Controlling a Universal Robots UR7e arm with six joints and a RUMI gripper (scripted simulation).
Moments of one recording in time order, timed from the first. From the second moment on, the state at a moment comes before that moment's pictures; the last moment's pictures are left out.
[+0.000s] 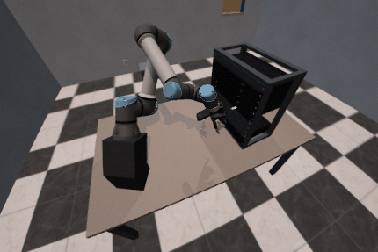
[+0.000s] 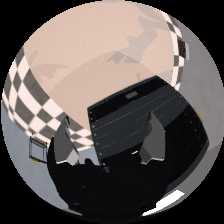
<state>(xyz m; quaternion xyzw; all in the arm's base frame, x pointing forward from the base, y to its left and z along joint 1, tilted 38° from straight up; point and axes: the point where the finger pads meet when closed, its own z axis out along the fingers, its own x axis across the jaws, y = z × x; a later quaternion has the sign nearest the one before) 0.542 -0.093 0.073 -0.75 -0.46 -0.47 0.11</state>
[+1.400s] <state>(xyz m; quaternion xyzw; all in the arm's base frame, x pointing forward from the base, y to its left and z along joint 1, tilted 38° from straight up) 0.559 -0.114 0.099 -0.73 -0.50 -0.47 0.03</state>
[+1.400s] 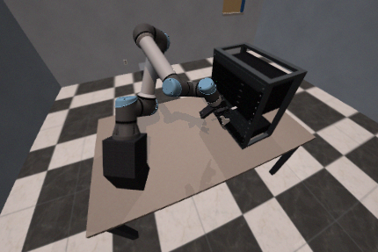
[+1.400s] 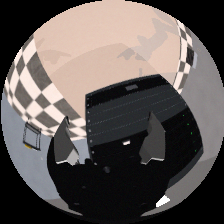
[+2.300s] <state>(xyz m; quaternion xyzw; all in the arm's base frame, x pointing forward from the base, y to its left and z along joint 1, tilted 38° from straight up) 0.568 -0.125 0.115 -0.71 -0.51 -0.48 -0.01</state>
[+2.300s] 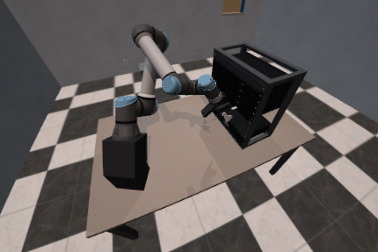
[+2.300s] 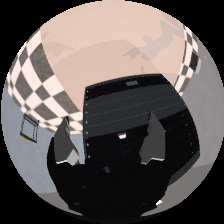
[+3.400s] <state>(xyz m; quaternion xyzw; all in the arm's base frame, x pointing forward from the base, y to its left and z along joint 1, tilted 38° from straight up) 0.577 -0.135 0.133 -0.70 -0.53 -0.48 -0.05</state>
